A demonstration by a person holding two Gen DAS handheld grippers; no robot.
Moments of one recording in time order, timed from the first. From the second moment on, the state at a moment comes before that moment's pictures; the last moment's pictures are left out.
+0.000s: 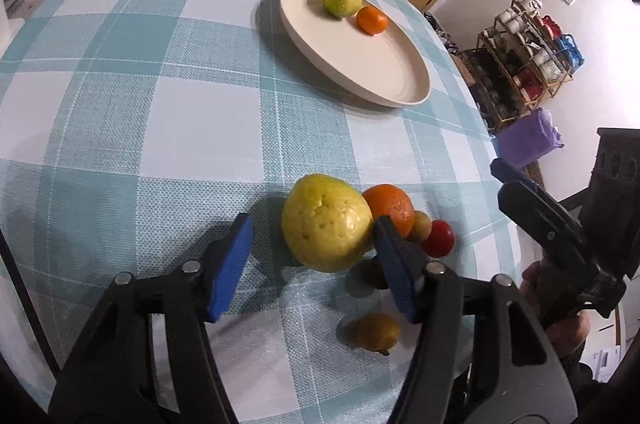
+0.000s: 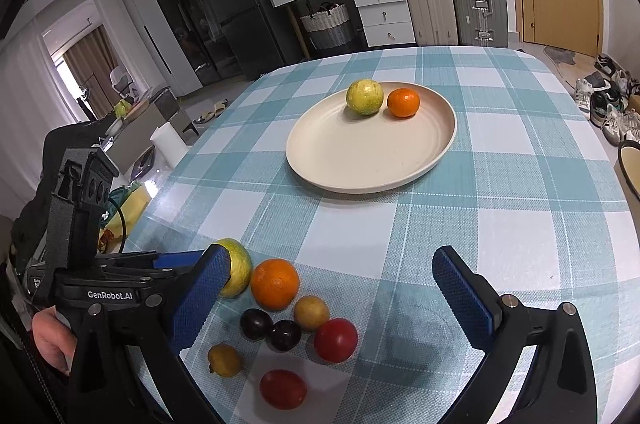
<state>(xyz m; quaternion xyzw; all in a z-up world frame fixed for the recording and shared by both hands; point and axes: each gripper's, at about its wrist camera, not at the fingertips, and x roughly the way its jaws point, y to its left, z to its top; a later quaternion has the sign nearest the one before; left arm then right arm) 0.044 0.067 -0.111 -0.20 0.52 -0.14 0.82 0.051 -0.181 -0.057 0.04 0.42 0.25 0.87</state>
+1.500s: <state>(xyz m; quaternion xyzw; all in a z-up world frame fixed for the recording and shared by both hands) 0.037 0.129 -0.099 -0.27 0.49 -0.16 0.81 0.051 -0.105 -0.100 -0.07 0.48 0.29 0.83</state>
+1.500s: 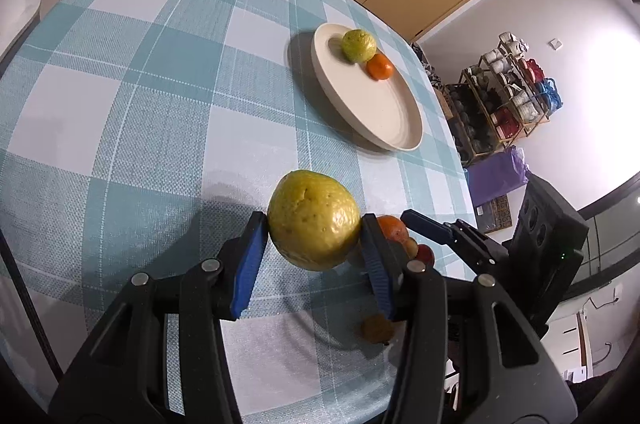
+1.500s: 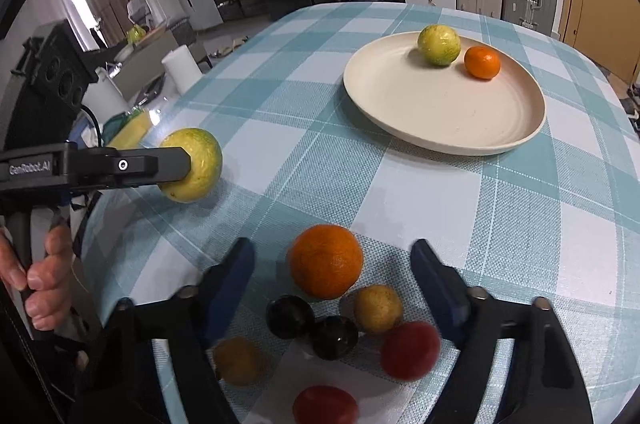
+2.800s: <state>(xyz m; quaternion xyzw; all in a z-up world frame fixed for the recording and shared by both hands) 0.126 0.077 -0.058 -0.22 0.48 -0.18 0.83 0.110 -0.147 -0.044 0.01 0.41 0.30 0.86</state>
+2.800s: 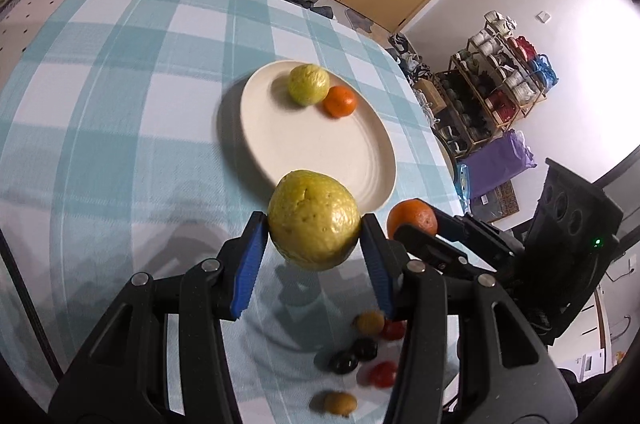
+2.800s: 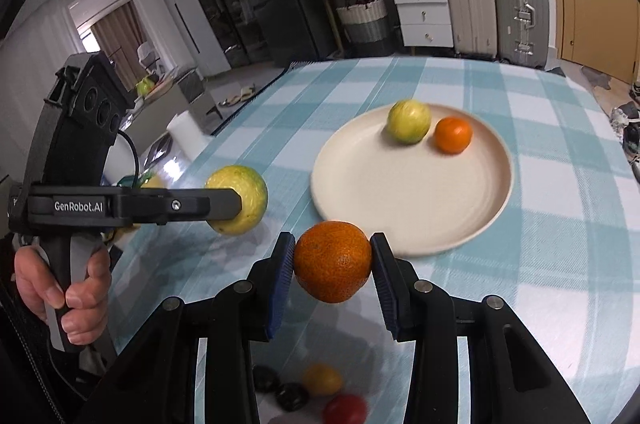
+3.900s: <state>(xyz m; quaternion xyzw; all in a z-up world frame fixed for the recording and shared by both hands) 0.270 0.055 -0.095 -0.21 0.52 -0.16 0.81 0.231 -0.137 -0.077 0.01 0.41 0.27 0.87</state>
